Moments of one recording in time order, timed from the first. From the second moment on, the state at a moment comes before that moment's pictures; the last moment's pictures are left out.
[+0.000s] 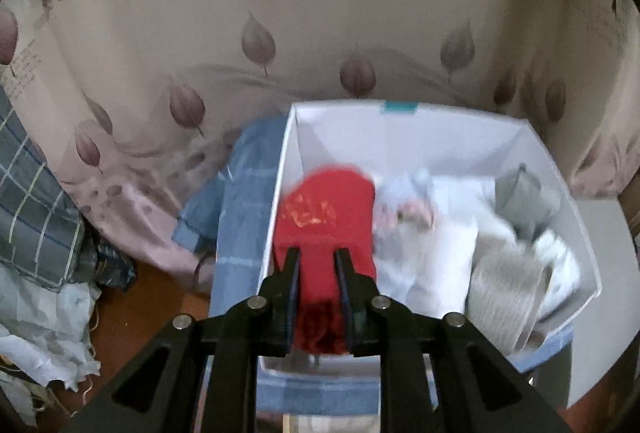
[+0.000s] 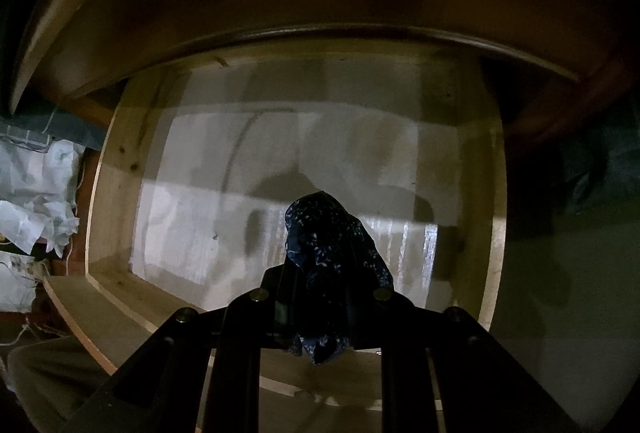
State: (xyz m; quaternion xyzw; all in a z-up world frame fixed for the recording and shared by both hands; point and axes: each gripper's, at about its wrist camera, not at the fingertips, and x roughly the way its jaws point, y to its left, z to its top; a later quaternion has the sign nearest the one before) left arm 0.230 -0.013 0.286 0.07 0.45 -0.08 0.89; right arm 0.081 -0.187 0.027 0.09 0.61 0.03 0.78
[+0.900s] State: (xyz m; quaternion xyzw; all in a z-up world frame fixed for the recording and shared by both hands) left arm 0.179 0.006 0.291 0.04 0.42 -0.12 0.90; right arm 0.079 -0.195 0.035 0.10 0.59 0.03 0.80
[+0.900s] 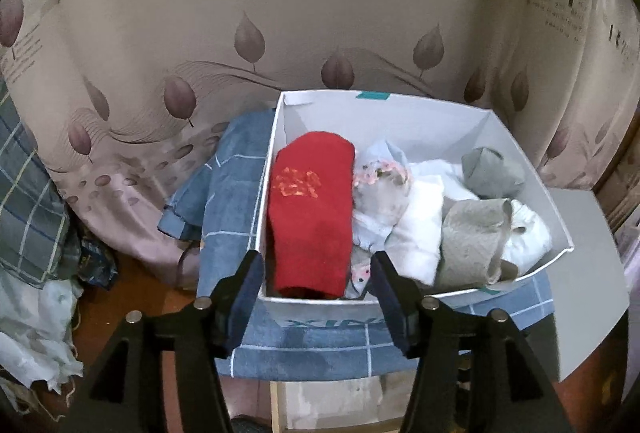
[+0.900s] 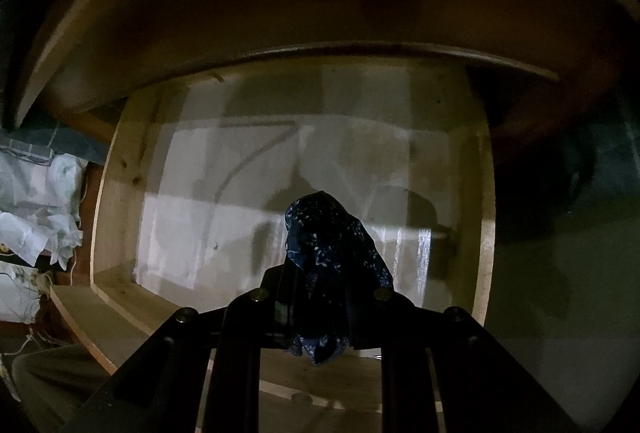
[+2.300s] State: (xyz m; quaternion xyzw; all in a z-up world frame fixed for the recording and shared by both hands) left arm 0.069 0.055 0.120 0.04 0.41 0.01 0.91; right arm 0.045 -0.156 0.158 0.02 0.51 0.04 0.86
